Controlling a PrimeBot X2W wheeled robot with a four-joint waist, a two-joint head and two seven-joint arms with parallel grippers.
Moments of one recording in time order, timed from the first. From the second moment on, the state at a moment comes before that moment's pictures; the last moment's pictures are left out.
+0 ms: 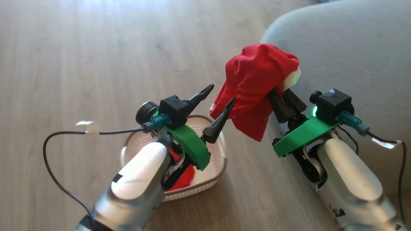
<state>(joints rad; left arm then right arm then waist) -0.60 0.07 -0.72 0.47 -0.51 -0.12 -0.26 -0.45 -0.19 0.43 0.31 0.42 0.13 -0.26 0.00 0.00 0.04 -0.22</state>
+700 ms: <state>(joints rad) -0.62 0.07 -0.81 0.41 -0.53 -0.13 -0.26 -0.27 -0.15 0.17 0.10 0.37 0.13 -0.26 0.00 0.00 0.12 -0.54</state>
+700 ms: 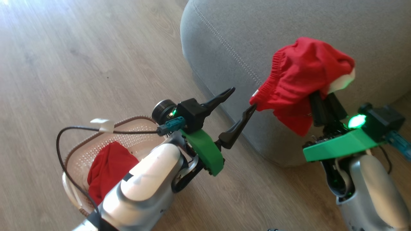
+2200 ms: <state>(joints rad) -0.93 0.14 -1.01 0.34 -0.46 -0.13 -0.26 -0.98 -0.39 -0.29 0.54 0.24 0.13 -0.26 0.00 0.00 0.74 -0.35</state>
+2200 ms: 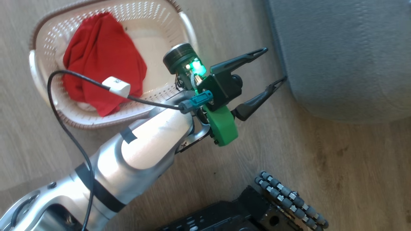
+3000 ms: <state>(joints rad) -0.94 0.14 -1.03 0.34 -0.45 -0.13 -0.26 -1.20 -0.49 -0.67 1.05 0.10 0.13 -0.26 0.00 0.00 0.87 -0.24</state>
